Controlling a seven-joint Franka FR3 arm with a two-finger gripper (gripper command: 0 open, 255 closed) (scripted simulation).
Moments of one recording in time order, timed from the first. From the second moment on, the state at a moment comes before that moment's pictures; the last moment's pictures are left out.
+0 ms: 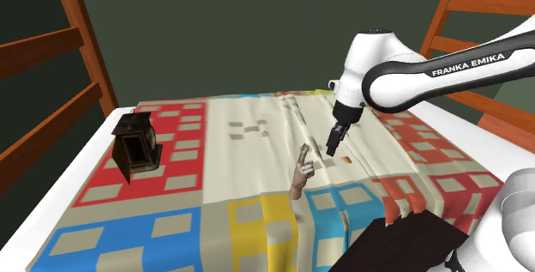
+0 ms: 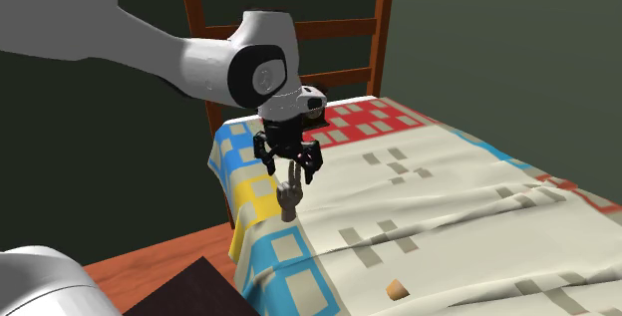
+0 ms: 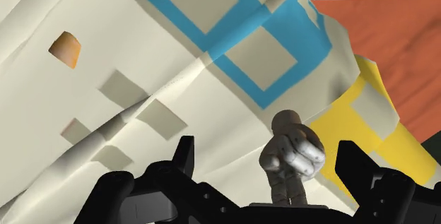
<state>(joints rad) 0.10 -0.45 0.06 -2.56 -0.01 2.18 -0.14</state>
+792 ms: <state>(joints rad) 0.15 -0.18 0.11 -2.56 0.00 2.48 -0.12</state>
